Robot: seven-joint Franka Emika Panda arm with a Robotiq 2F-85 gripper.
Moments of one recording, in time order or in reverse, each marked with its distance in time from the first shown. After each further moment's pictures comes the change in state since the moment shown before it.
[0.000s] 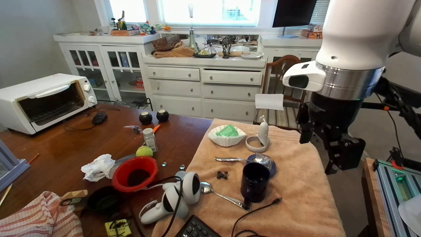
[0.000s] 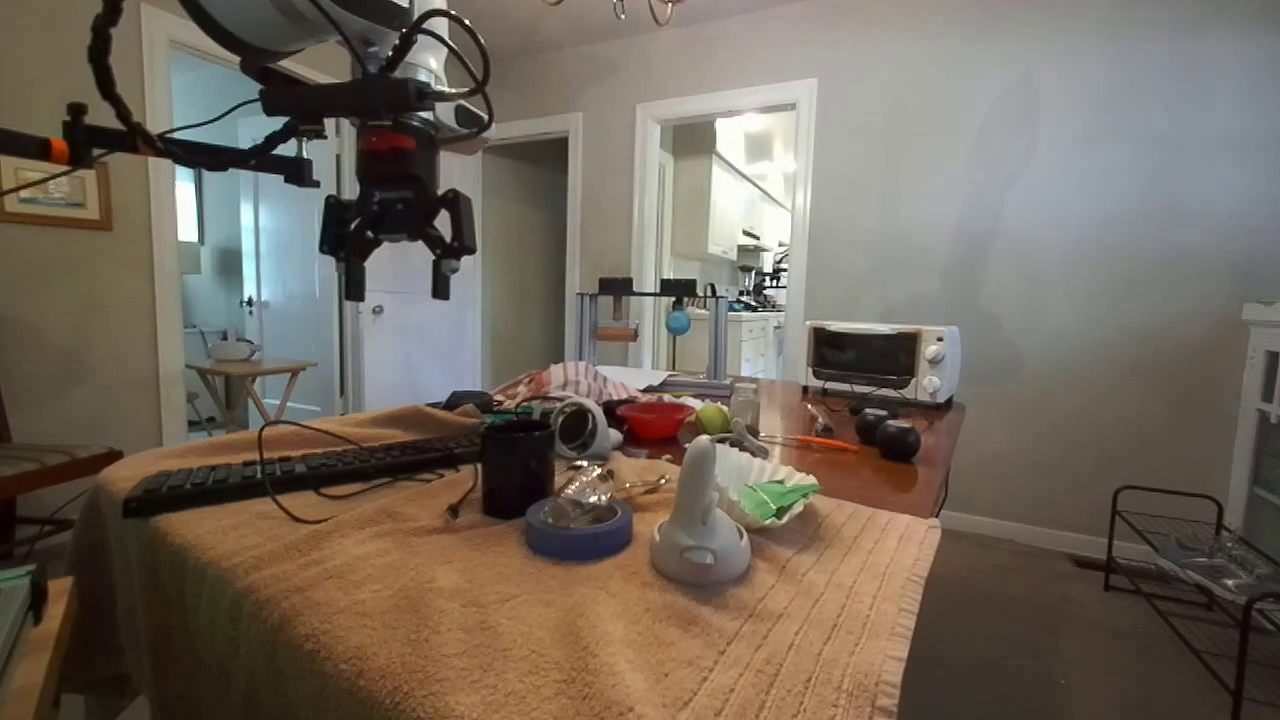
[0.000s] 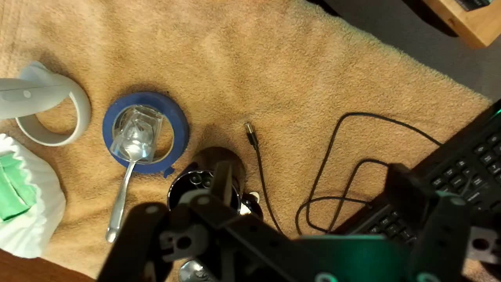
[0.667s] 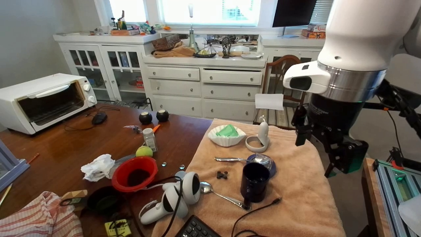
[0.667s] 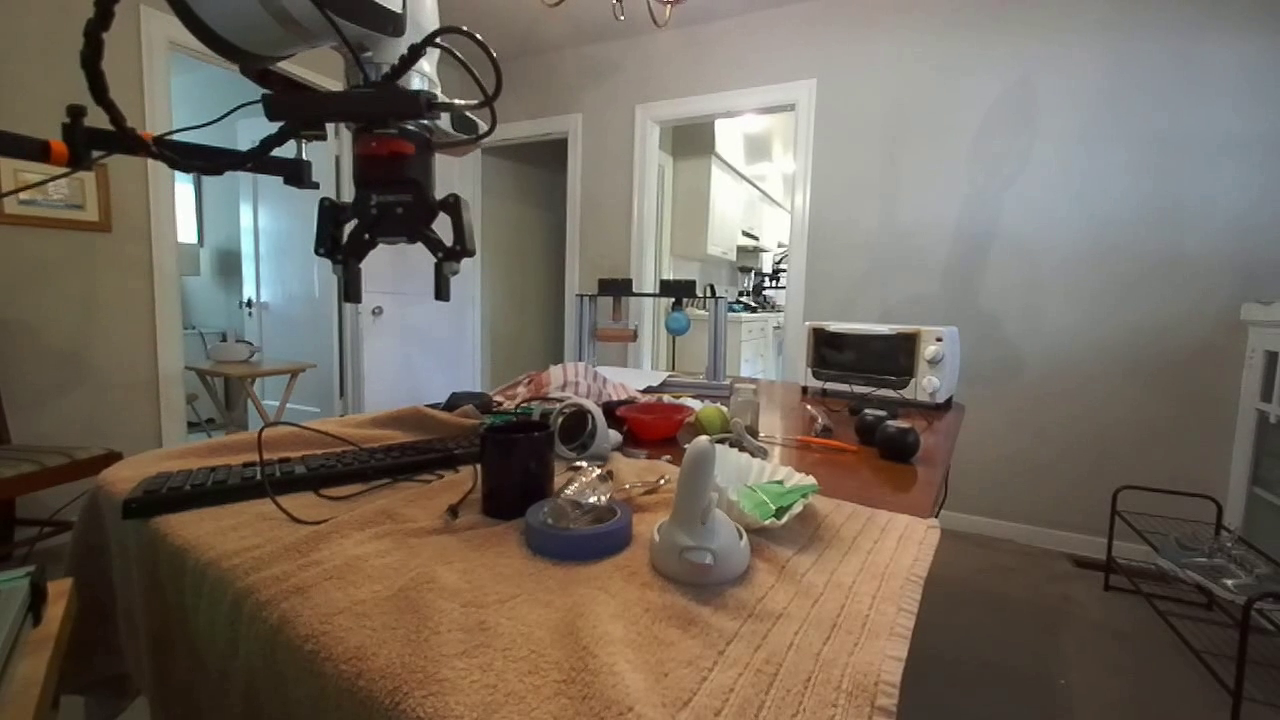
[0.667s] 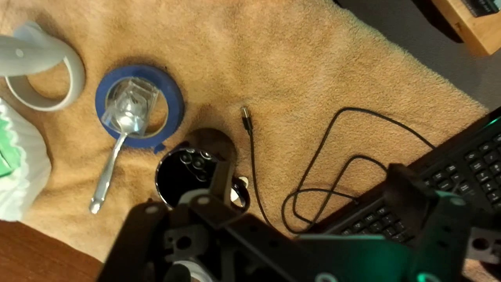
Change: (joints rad) arm 0.025 0.003 -0.002 -0.005 -0.002 0.043 -0.084
